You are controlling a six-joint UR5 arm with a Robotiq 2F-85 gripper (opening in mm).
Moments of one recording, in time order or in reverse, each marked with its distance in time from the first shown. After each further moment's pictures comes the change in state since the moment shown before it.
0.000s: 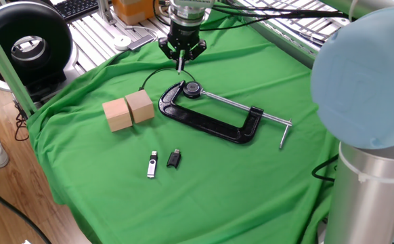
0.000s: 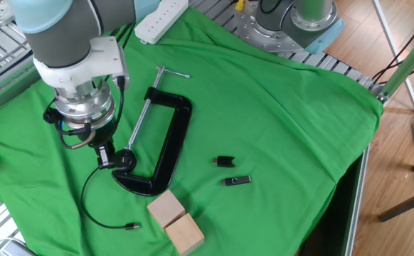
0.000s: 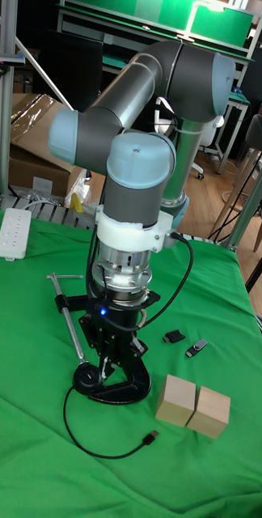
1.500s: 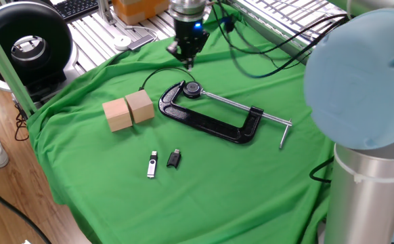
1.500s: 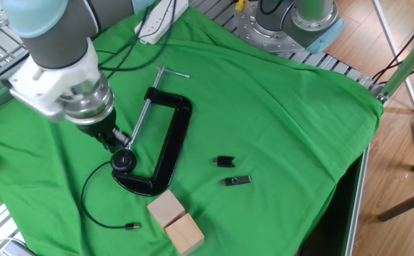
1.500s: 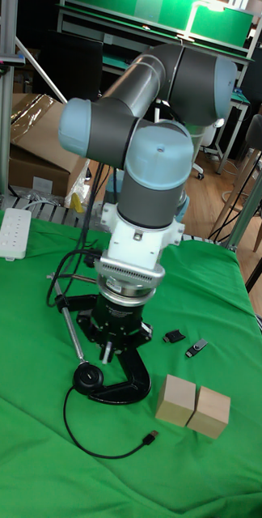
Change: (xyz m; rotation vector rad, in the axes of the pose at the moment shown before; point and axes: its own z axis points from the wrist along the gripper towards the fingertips) arm -0.008 0.002 -0.015 -0.054 0.108 2.598
